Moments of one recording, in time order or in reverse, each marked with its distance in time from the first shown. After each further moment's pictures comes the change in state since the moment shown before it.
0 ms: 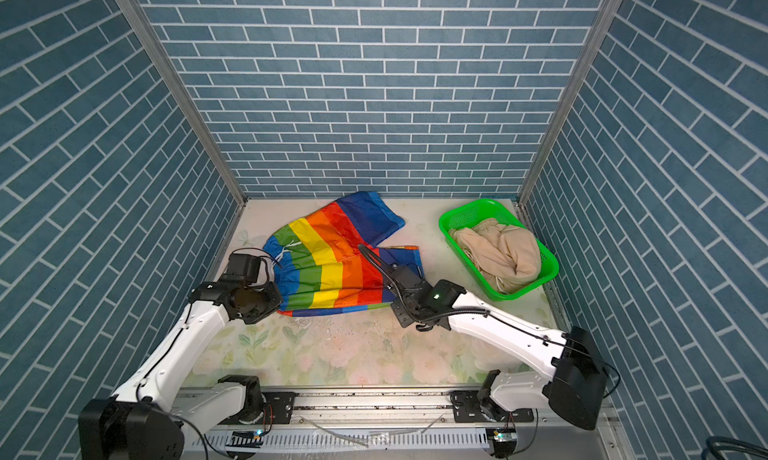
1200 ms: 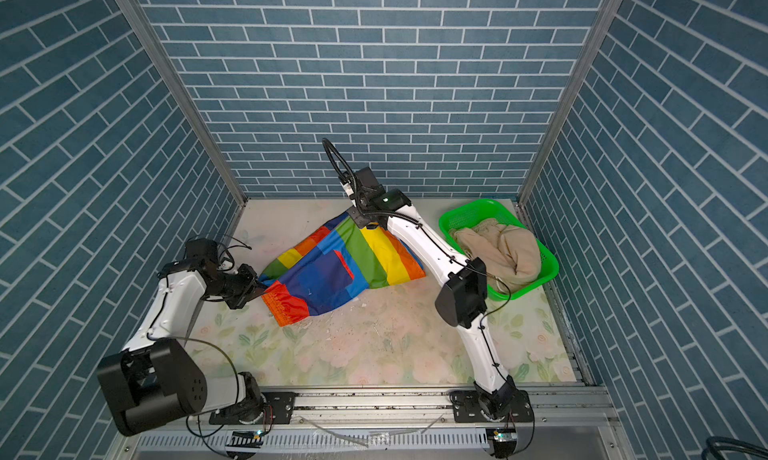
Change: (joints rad) left arm 0.427 0.306 0.170 -0.036 0.426 0.109; right arm -0.217 1.034 1.425 -0.064 -0.024 -0.476
